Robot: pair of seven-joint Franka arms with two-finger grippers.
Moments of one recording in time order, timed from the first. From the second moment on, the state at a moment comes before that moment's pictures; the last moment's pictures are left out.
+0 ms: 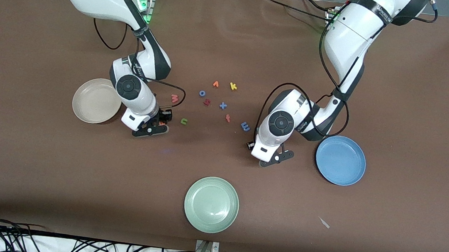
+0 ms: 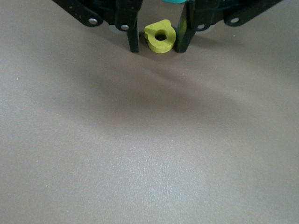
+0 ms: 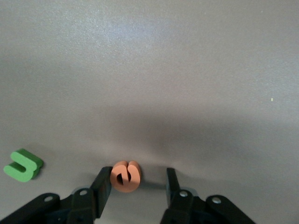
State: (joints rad) left arm -0.43 0.83 -0.13 -1.49 0.03 2.26 -1.00; right arm 0.31 0.59 0.13 -1.95 -0.08 2.51 0.20
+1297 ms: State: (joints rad) left arm -0.24 0.72 -0.10 -1.45 0.07 1.99 -0.61; right arm 0.32 0.58 0.12 -1.92 -0.09 2.45 0.23
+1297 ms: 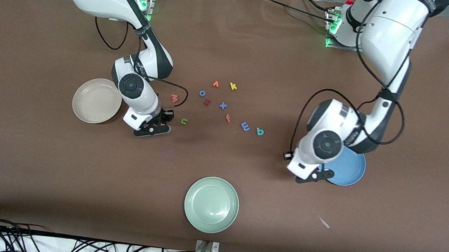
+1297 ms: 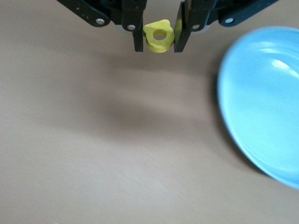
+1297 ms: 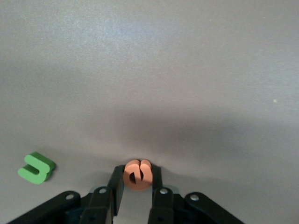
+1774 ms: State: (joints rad) left arm -0.07 0.73 -0.10 -1.49 0.07 1.99 -0.34; right arm 0.32 0.43 0.01 -1.98 -0.09 2.34 0.01
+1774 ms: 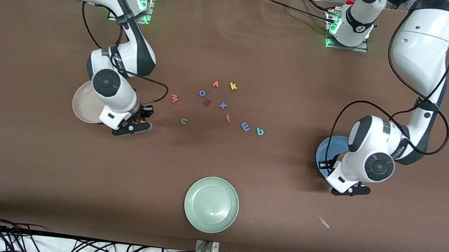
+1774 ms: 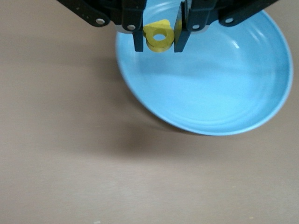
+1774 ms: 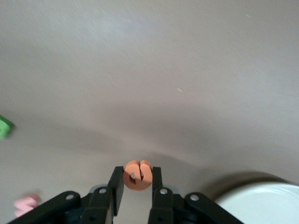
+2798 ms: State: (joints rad) left arm -0.36 0.70 -0.18 -1.50 0.00 1.93 -0.68; right arm 0.31 0.26 -0.17 -2.24 -0.06 2.41 -0.29
